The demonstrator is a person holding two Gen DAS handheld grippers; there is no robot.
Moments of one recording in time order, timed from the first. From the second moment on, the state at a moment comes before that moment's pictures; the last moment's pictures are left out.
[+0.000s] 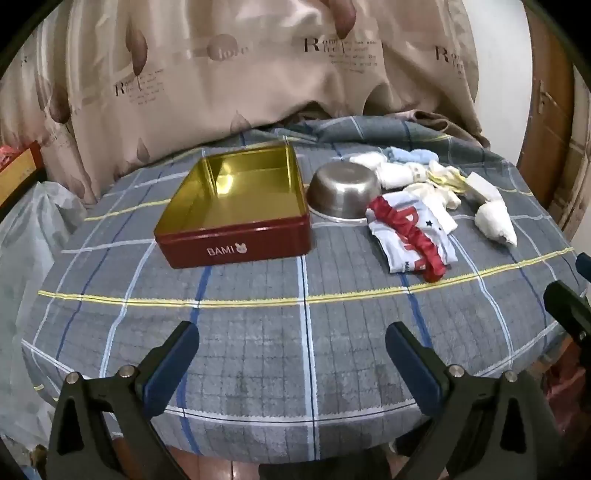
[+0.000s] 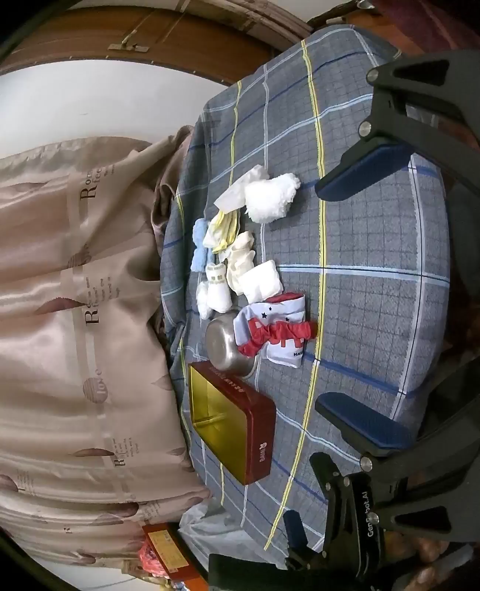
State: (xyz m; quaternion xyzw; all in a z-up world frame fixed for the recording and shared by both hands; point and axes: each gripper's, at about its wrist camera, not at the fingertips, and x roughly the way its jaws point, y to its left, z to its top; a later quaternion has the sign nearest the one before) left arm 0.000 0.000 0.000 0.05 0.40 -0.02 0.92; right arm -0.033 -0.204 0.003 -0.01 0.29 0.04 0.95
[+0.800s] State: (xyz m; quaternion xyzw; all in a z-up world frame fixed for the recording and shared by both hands) left arm 0.014 0.004 -0.023 0.00 0.47 -0.03 0.88; right arm -0.037 -0.235 -0.008 0.01 0.31 0.02 0.95
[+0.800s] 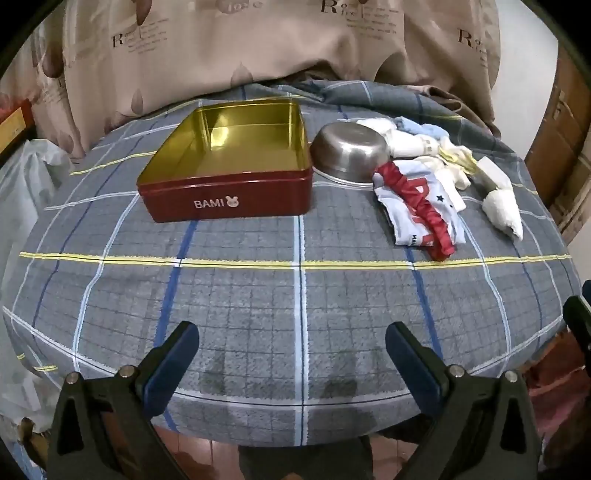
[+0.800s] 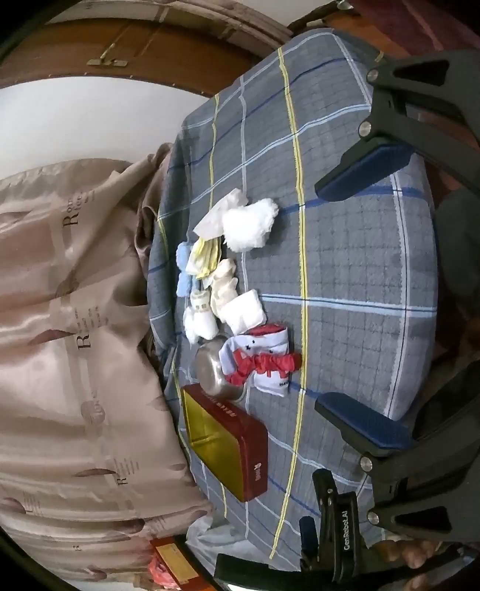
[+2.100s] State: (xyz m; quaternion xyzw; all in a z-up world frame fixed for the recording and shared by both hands) left arm 0.153 -0.124 -0.055 0.03 0.53 -0.11 0.84; right arm -0.012 -0.310 -0.057 0.09 0.36 0.00 0.93
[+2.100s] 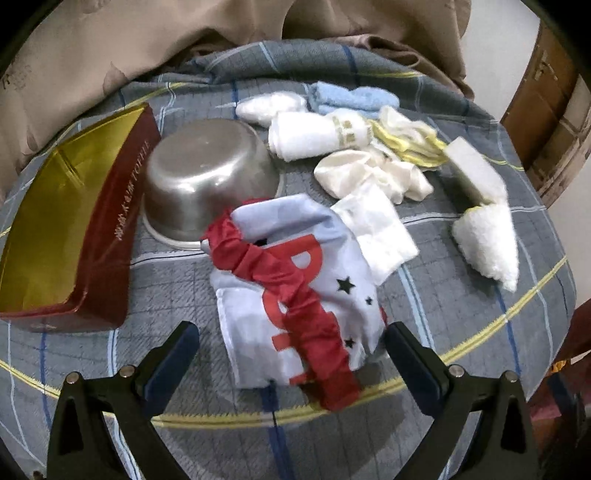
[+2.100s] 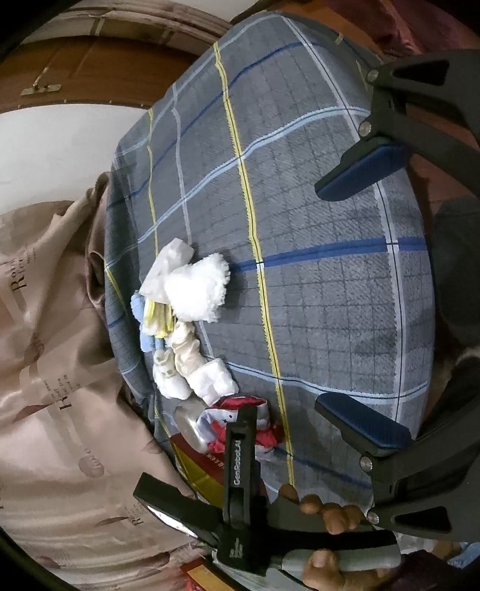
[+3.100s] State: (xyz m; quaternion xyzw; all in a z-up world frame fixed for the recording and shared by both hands) left arm 0.115 -0.115 -0.041 0.03 0.51 -0.13 0.85; right arm 0.020 -0.333 -0.037 0.08 0.36 0.00 0.93
